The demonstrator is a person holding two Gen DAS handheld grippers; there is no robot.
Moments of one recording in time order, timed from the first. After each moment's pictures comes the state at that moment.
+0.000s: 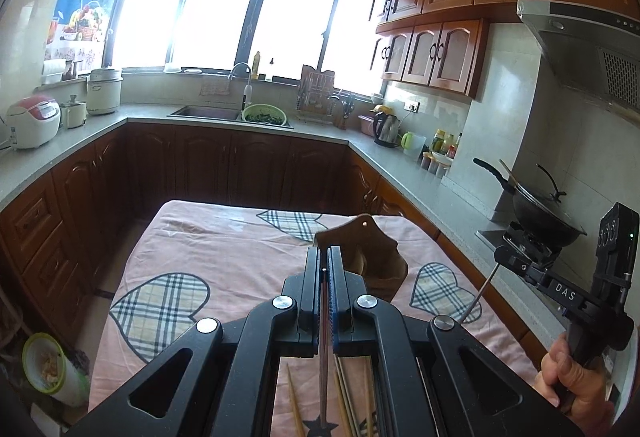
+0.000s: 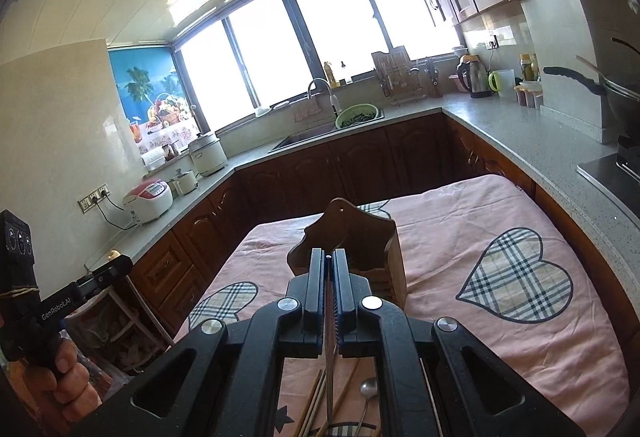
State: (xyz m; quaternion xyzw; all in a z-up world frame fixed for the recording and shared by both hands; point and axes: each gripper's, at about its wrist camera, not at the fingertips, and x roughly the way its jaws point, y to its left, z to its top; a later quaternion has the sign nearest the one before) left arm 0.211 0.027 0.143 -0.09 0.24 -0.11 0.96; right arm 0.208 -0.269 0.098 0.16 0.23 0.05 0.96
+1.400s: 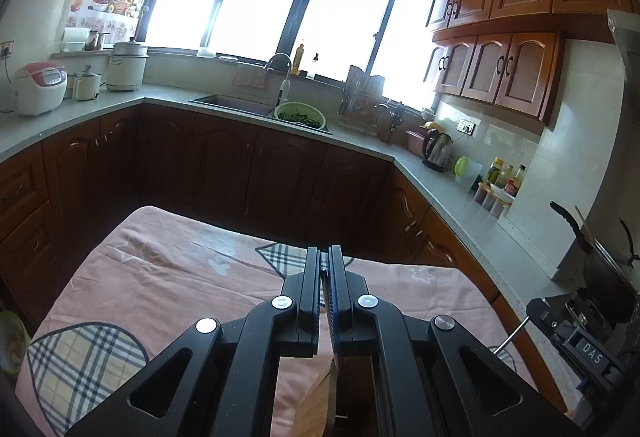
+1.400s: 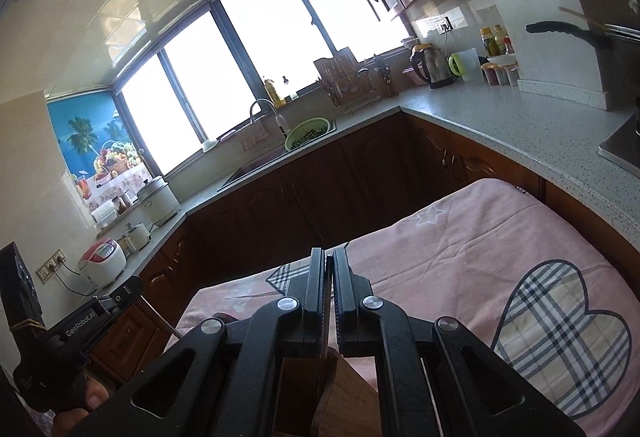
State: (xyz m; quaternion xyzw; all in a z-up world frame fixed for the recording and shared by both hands) left arm 0.503 -0.054 0.008 -0.15 0.23 -0.03 0.96; right arm 0.373 -0.332 0.038 0.24 0.21 -0.03 0.95
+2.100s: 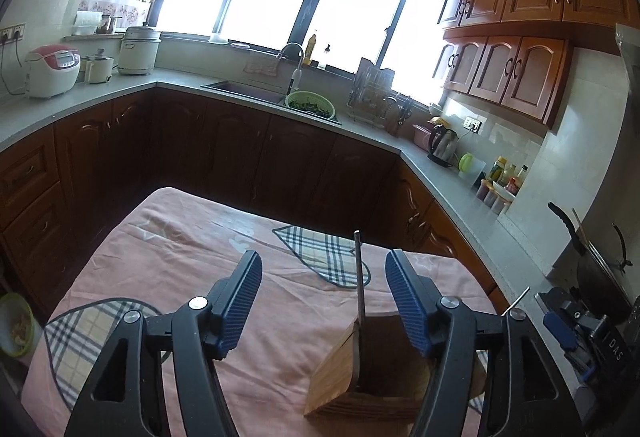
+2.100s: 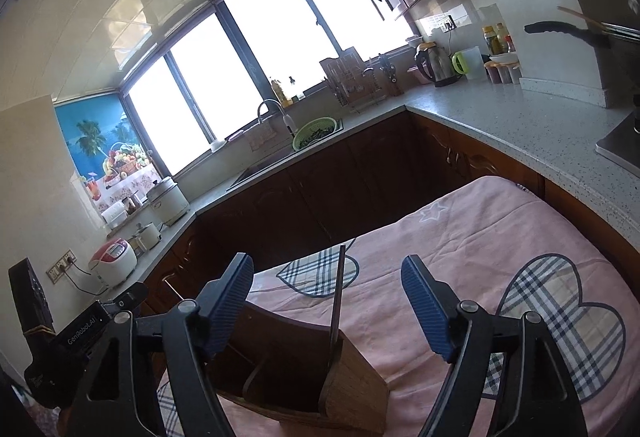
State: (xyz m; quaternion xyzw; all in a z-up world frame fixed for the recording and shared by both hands) left arm 0.426 0.002 0.024 -0.16 0.25 -0.02 0.95; right arm 0.348 -0.336 0.049 0.25 0.21 -0.01 0.95
